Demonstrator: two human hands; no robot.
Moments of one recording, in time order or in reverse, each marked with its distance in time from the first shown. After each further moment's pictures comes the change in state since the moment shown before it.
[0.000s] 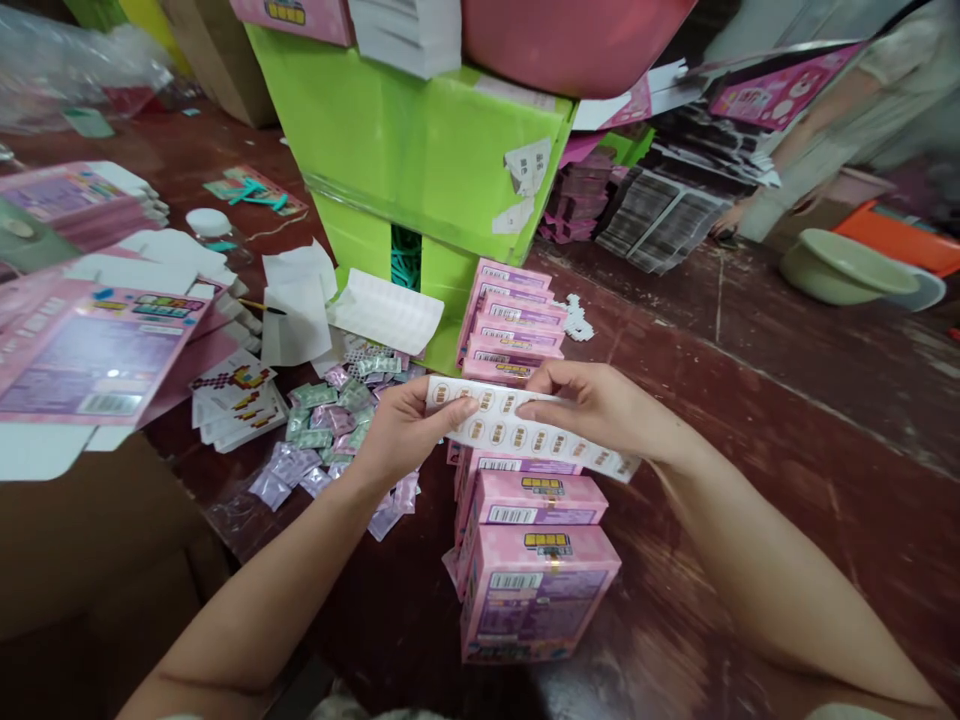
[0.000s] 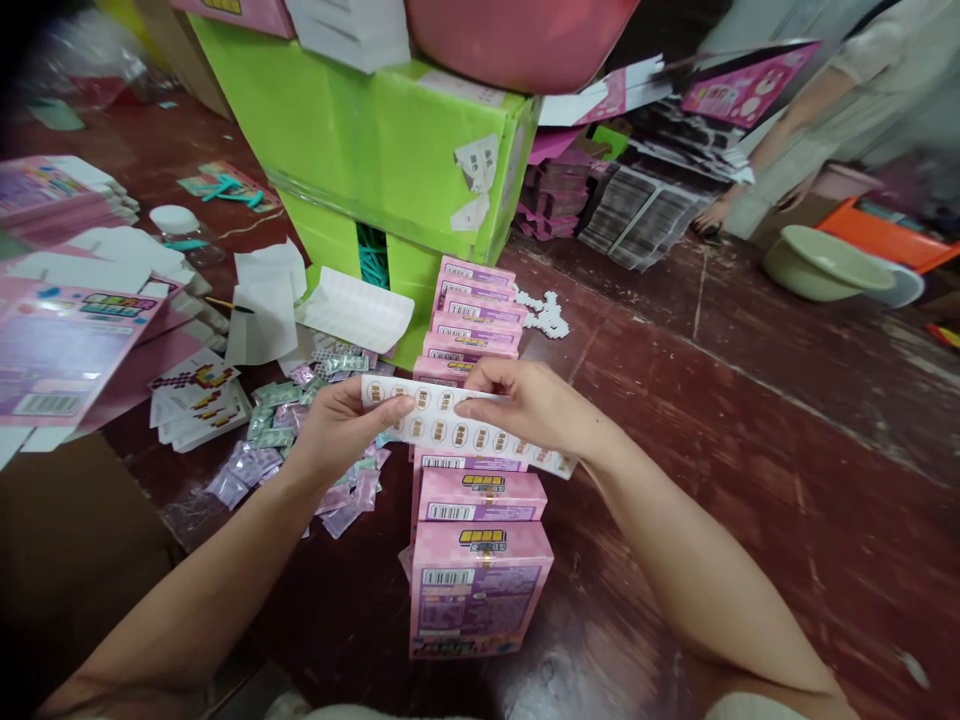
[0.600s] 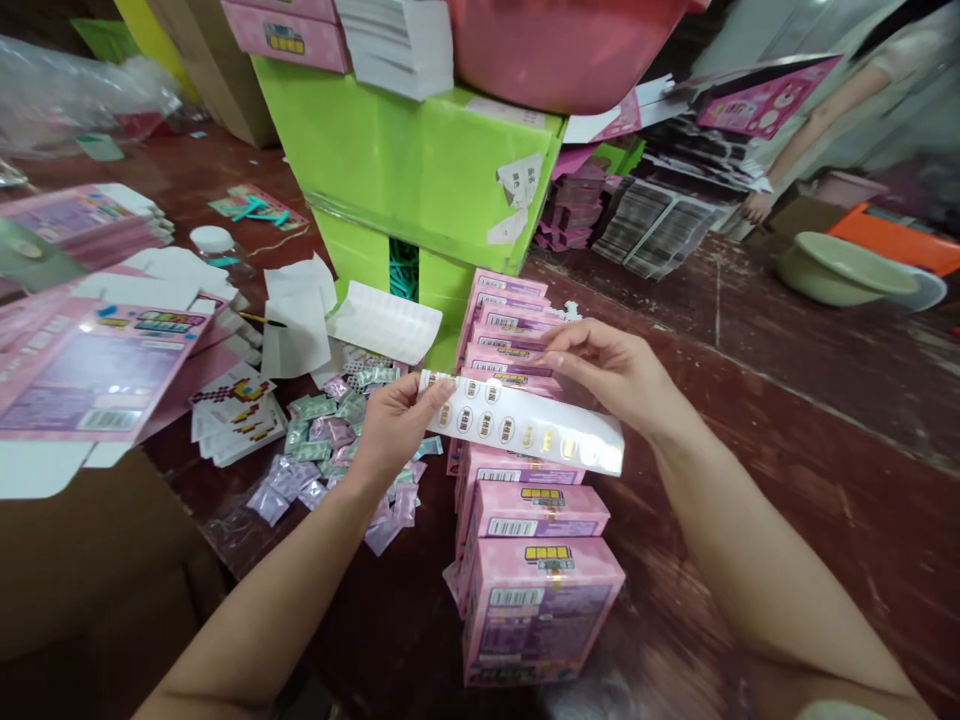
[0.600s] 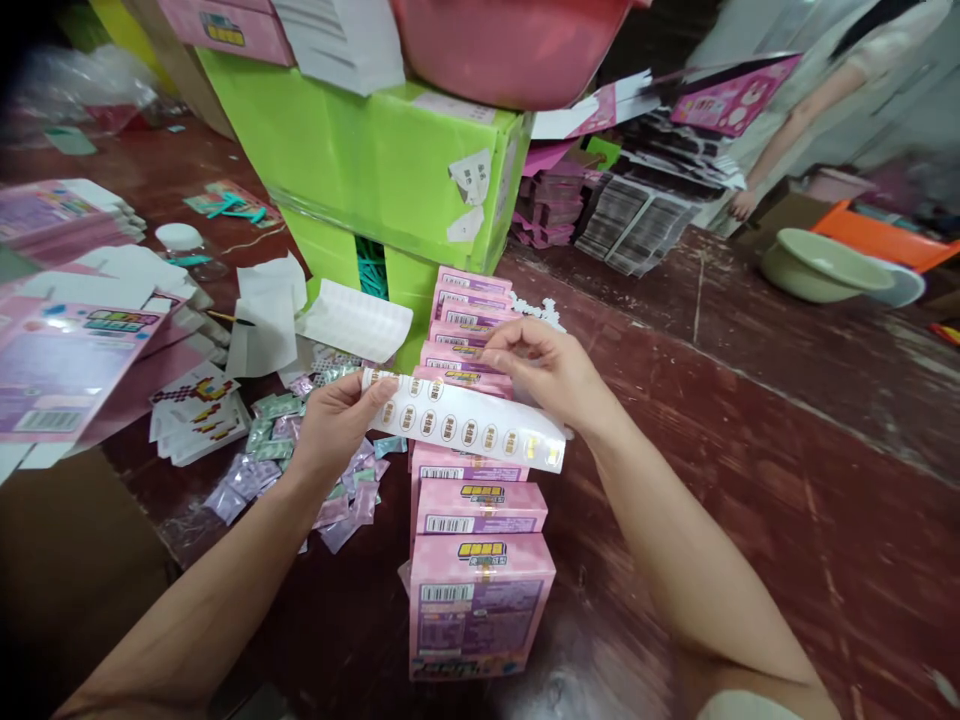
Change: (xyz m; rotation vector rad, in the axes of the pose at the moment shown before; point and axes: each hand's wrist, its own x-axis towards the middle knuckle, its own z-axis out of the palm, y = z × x) left_hand 0.017 -0.016 -0.007 0.051 0.149 -0.021; right_hand 0.014 0.019 -0.011 0.112 0.380 -0.101
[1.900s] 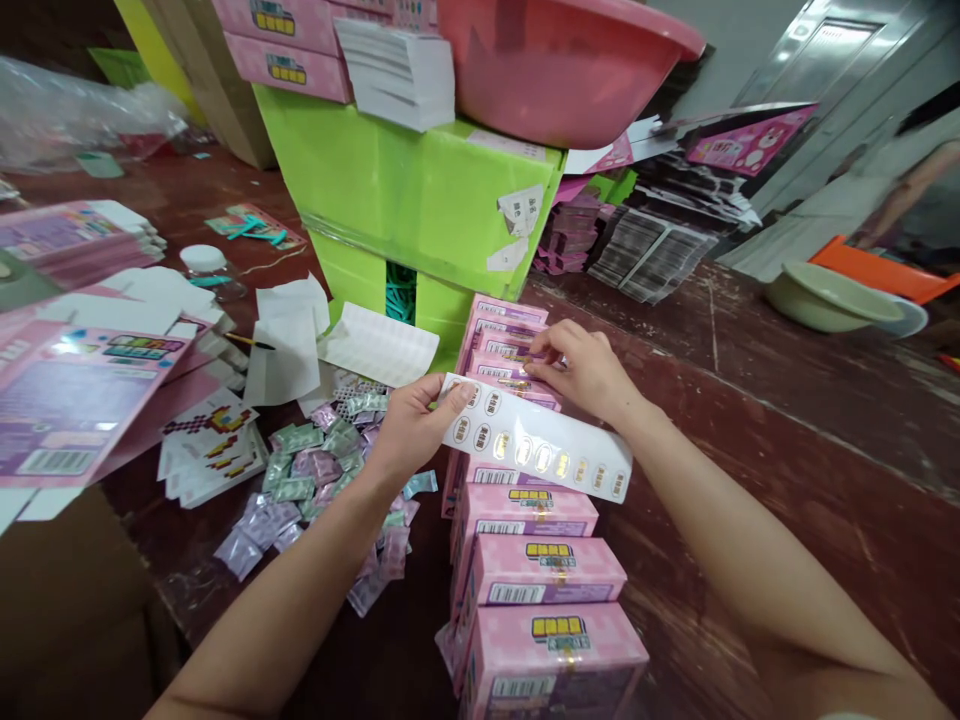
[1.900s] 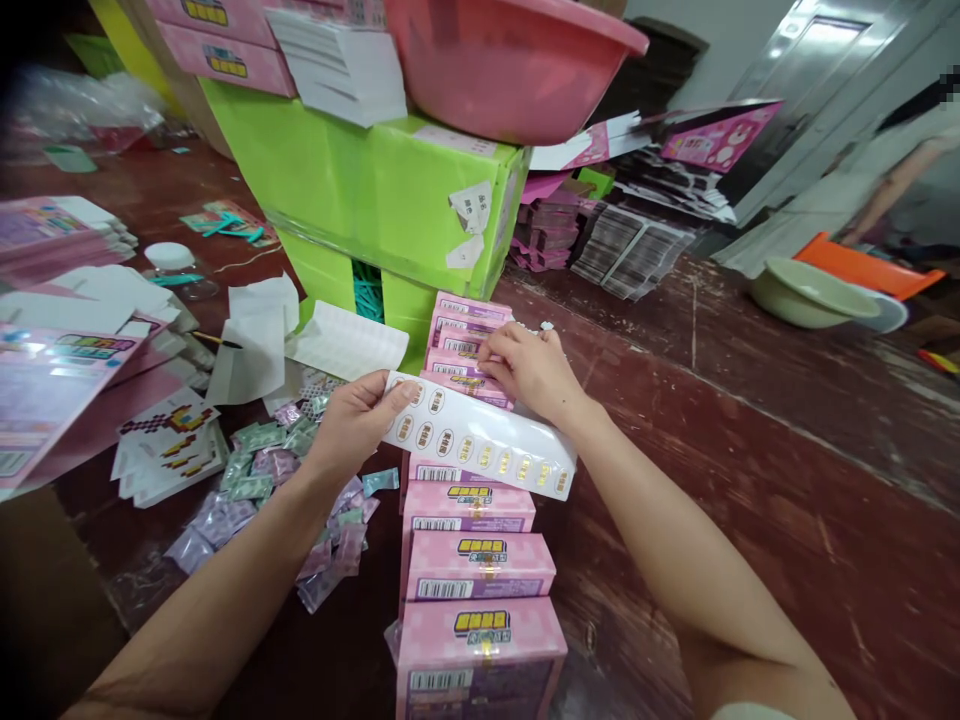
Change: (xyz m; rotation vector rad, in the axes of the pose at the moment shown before) left_hand 0.038 0.010 0.019 -0.010 -0.106 -0.018; right_hand 0.059 0.053 -0.009 -0.678 -0.030 -0.123
